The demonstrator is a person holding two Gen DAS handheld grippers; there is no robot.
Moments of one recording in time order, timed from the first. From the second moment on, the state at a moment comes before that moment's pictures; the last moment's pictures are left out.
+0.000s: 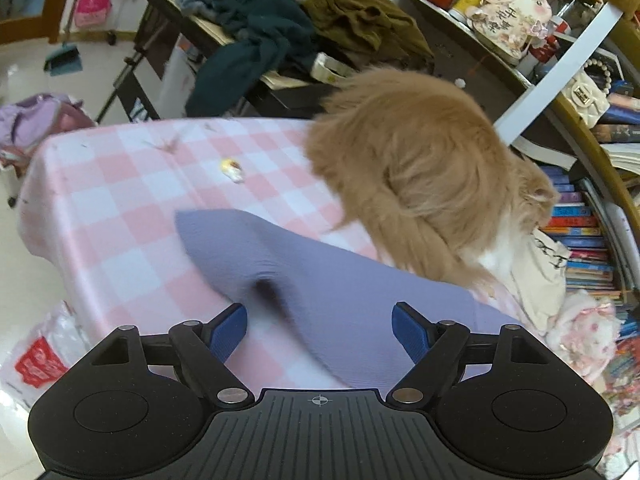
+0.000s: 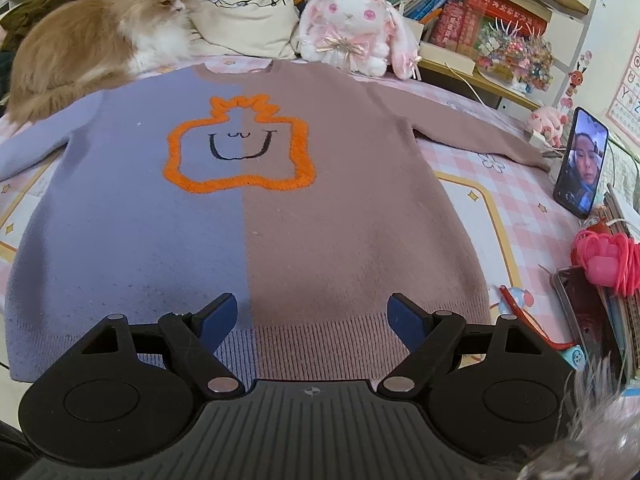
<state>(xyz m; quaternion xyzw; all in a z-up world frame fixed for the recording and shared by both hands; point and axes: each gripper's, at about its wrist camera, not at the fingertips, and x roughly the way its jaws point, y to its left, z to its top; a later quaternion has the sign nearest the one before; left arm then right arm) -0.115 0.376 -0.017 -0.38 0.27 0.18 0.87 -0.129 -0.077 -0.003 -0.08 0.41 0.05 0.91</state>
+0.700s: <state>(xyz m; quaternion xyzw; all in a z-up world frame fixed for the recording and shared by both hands) -0.121 0.415 -0.031 -0.50 0.21 0.23 0.81 -0.130 -0.089 -0.009 -0.08 0.43 0.04 0.90</state>
